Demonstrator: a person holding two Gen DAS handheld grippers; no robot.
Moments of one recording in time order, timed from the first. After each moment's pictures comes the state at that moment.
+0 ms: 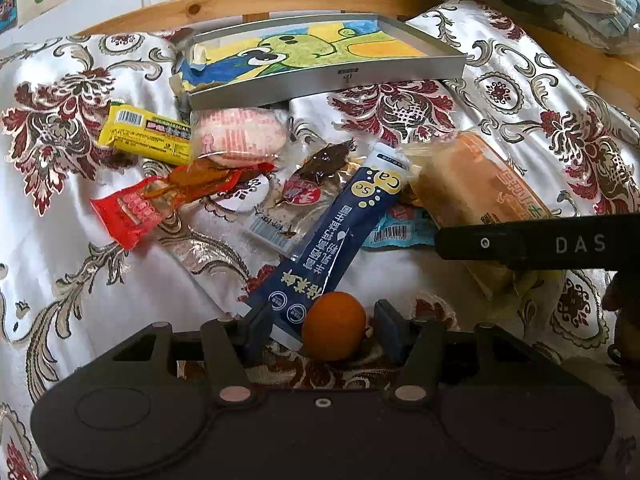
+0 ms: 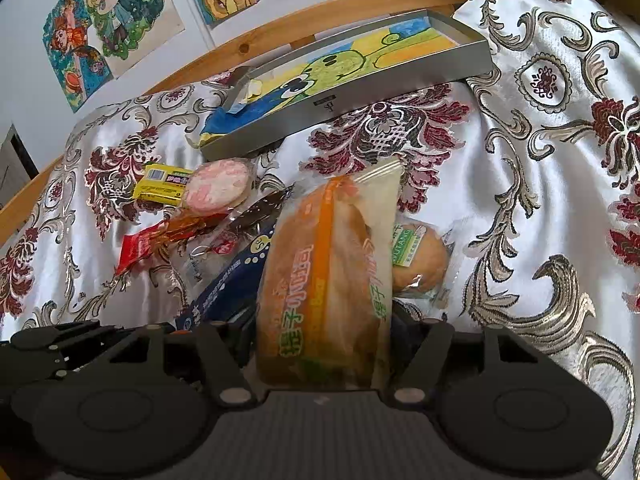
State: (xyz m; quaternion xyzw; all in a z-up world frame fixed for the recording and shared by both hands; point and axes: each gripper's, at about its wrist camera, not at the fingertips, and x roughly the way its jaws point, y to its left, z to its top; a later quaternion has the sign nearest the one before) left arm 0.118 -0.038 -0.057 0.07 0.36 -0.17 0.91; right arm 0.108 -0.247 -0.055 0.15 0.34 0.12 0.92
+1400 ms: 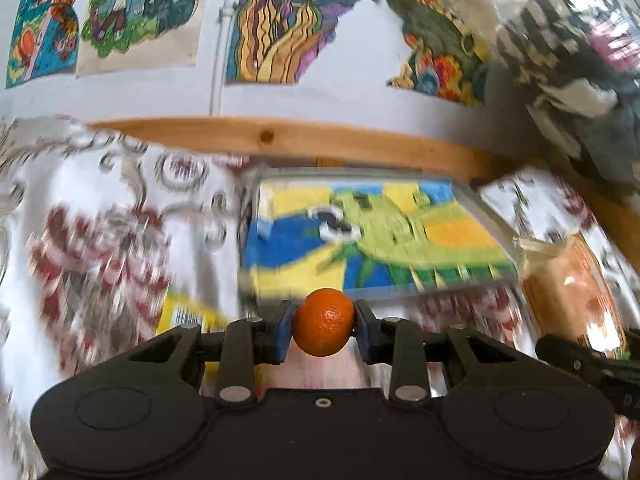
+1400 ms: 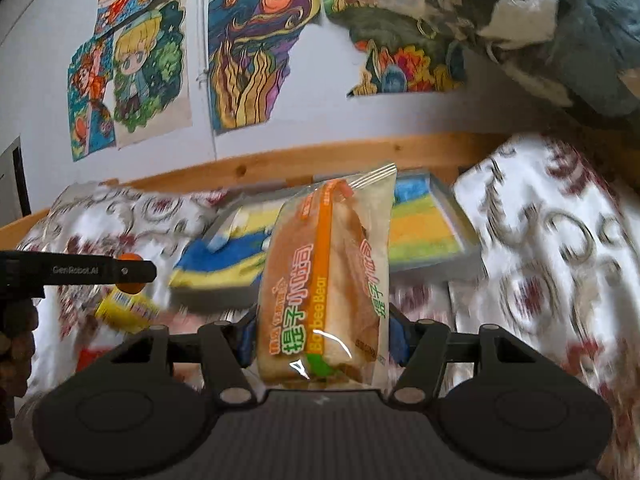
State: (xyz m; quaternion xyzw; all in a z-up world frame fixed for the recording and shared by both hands) left arm 0.230 -0.017 0.039 -0.03 0.21 -0.11 0.97; right arm 0.182 -0.269 0.018 0.06 0.15 0.08 0.98
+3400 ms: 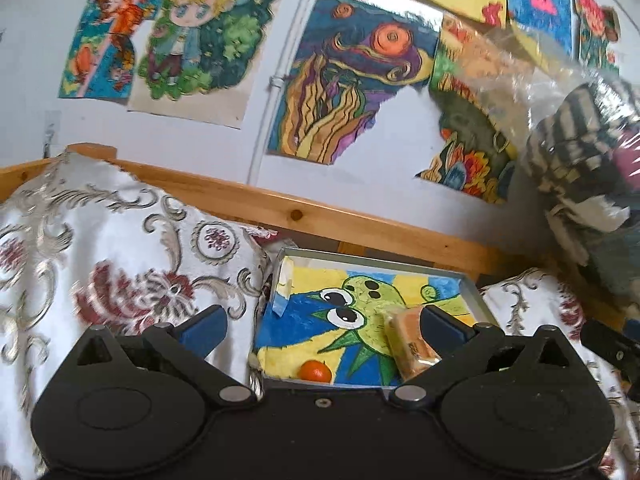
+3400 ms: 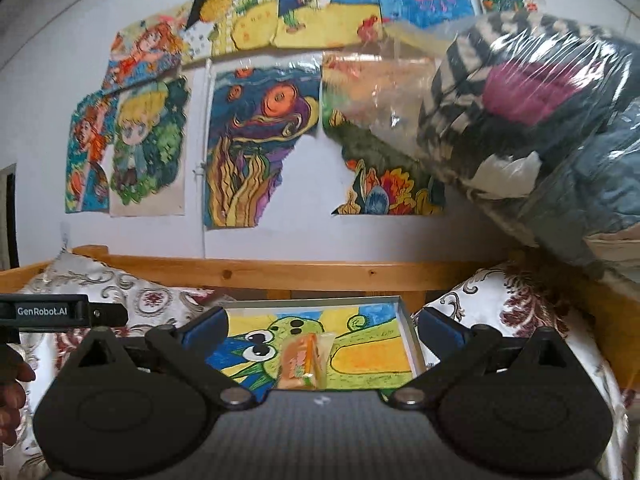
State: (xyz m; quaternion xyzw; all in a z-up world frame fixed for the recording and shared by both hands) left arm 0.184 -0.008 0.105 -0.11 0.15 -0.06 0.98; right arm 0.120 -0.272 0.106 0.01 0.05 0.04 1.00
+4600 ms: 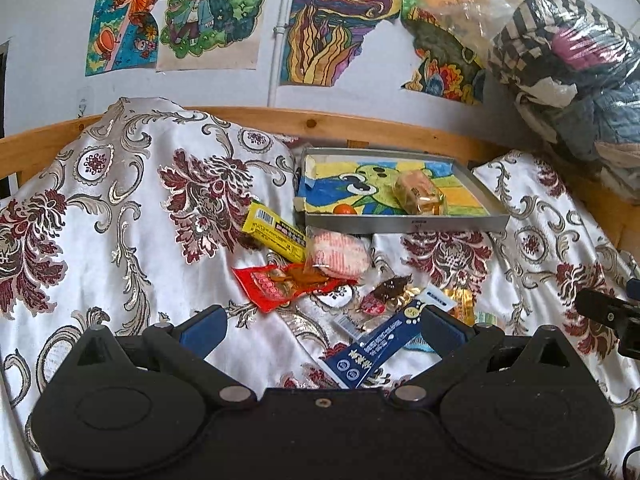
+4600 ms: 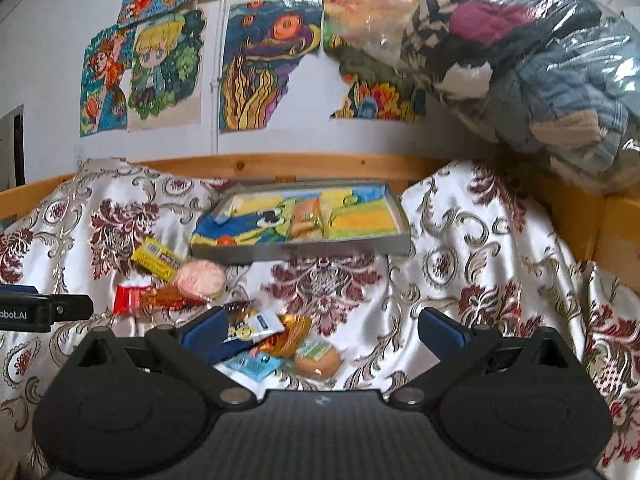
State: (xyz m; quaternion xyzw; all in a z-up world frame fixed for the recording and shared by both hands) left arm 0.030 0.009 0.026 -0.03 0.22 -0.06 0.97; right arm -0.003 -0.251 0.024 0.00 0.17 0.02 0.99
